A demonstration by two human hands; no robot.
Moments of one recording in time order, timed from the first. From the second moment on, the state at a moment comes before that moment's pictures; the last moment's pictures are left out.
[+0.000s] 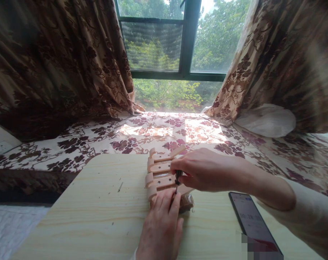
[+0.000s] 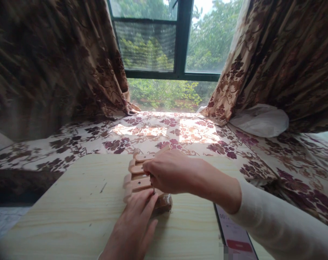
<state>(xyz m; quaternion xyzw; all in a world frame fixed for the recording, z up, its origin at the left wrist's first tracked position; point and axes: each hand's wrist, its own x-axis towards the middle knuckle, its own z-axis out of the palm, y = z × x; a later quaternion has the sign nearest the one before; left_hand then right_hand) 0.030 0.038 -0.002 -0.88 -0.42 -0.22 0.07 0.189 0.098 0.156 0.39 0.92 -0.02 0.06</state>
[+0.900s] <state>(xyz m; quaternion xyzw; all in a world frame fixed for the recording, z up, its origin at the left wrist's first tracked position) 0.029 0.037 0.003 -0.88 -0.42 -0.20 0.05 0.186 0.099 0.138 0.41 0.91 0.00 0.02</state>
